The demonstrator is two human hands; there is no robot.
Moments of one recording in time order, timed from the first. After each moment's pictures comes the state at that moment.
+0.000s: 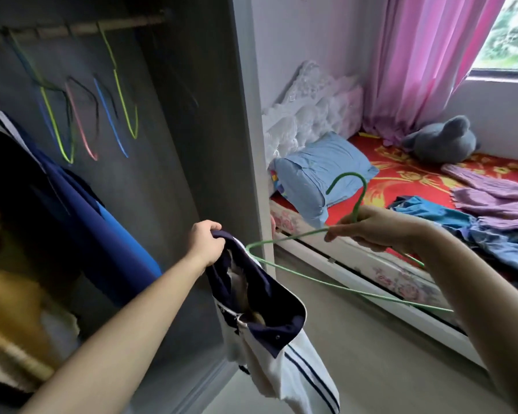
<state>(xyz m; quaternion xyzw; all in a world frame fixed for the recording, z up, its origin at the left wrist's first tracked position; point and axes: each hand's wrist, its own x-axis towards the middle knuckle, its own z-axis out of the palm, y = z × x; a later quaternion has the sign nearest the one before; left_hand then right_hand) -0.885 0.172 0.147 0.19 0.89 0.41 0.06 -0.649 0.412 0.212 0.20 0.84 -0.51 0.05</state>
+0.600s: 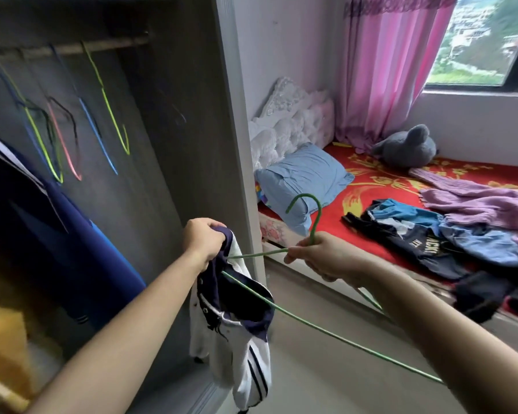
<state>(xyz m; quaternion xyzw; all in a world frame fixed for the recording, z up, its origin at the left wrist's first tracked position) -0.883 0.178 0.183 0.19 0.85 0.49 0.08 -0.660 0.300 0.220 0.27 0.80 -0.53 -0.03</state>
